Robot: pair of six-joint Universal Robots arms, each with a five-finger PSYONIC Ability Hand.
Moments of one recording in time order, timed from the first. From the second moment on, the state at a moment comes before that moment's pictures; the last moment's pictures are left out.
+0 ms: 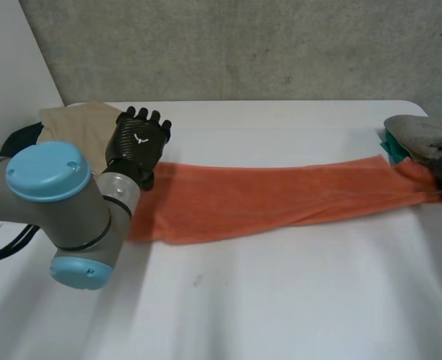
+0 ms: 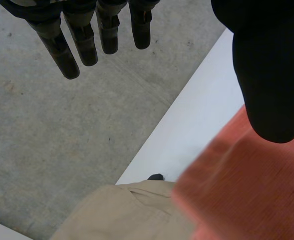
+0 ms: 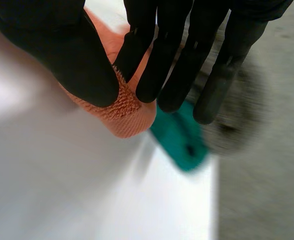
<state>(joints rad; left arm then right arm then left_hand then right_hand) 4.22 -2.06 -1.51 3.58 -1.65 3.76 1.39 -0.94 1.38 -0.12 1.34 2.42 0.21 0.21 0.22 0.21 0.05 1.10 1.18 1.19 1.20 0.97</state>
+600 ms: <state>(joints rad) 4.27 -1.90 -1.68 3.58 -1.63 3.75 2.07 -0.99 1.47 -0.37 0.89 1.92 0.21 0.21 0.22 0.21 0.05 1.10 1.18 1.19 1.20 0.99</state>
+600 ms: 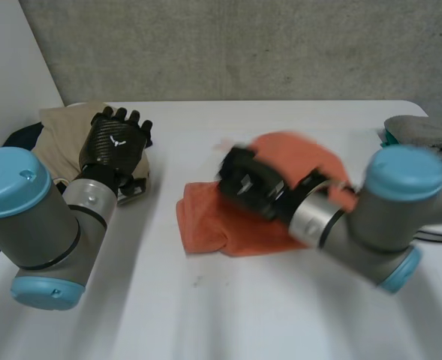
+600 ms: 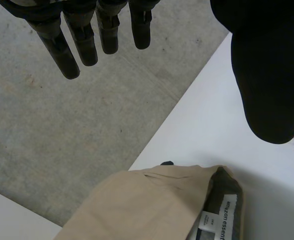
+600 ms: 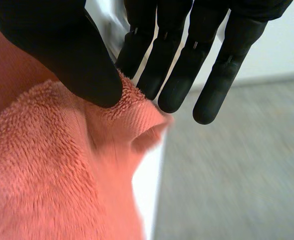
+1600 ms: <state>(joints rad) 3.97 -2.38 -1.25 3.46 -1.78 3.66 1.78 -1.09 1.65 -0.16 1.27 2.58 0.21 0.21 0.22 0.21 0.05 0.72 0.73 0.72 0.72 0.54</state>
